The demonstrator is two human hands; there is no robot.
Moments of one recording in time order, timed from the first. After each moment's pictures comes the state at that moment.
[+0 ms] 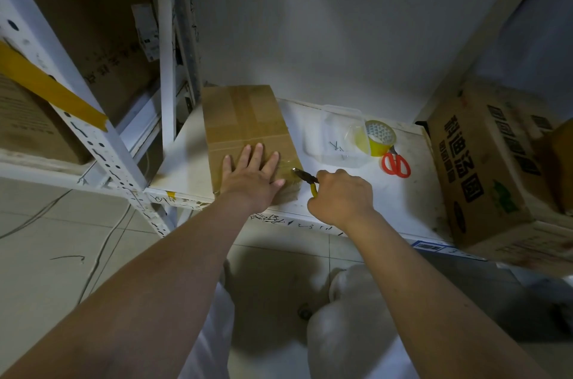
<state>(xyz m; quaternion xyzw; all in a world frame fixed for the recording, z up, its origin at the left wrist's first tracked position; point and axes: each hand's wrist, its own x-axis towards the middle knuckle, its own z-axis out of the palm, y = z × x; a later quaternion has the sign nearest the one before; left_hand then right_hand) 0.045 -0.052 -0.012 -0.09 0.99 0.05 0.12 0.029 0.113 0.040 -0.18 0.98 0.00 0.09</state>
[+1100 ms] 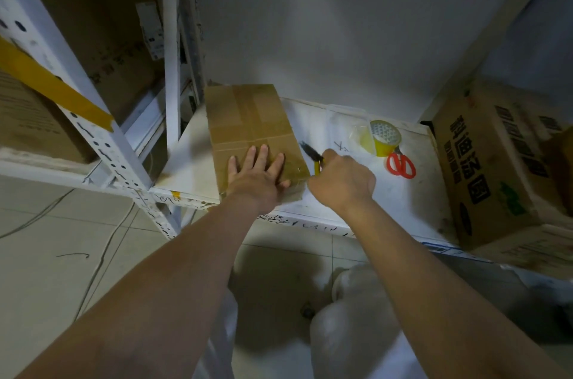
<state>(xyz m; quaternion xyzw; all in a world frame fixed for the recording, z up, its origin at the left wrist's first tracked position) 0.044 -0.051 -0.011 -0.10 0.98 0.06 0.14 0.017 0.093 0.053 -0.10 0.99 -0.09 0.06</state>
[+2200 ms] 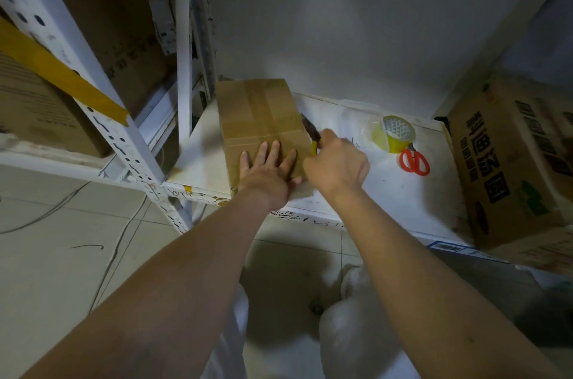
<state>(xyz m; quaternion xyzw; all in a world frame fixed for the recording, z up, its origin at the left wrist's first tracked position) 0.046 -0.051 -0.008 -0.09 0.98 0.05 0.15 0.013 0.064 0.047 -0.09 0.98 -0.17 -0.02</state>
